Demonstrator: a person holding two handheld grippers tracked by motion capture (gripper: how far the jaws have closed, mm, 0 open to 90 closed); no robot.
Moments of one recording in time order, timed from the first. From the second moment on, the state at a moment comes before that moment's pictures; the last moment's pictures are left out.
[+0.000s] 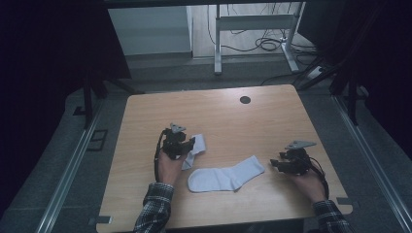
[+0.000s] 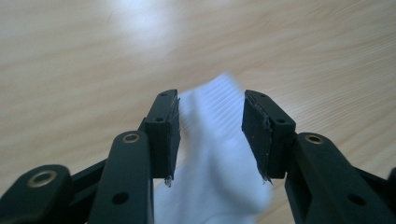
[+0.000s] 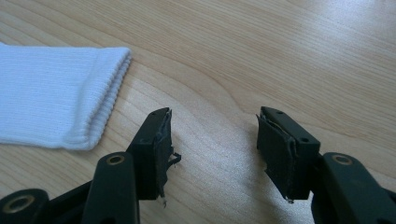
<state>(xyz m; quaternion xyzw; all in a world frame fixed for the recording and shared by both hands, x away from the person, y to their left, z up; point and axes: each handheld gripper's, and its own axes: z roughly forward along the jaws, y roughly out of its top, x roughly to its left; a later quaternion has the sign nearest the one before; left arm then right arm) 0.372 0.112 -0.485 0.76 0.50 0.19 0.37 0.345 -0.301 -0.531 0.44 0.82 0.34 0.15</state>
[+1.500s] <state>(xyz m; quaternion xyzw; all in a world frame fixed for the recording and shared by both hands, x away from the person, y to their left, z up) 0.363 0.084 -0.482 0.78 0.44 0.11 0.42 0.345 -0.300 -0.531 0.43 0.82 0.34 0.15</state>
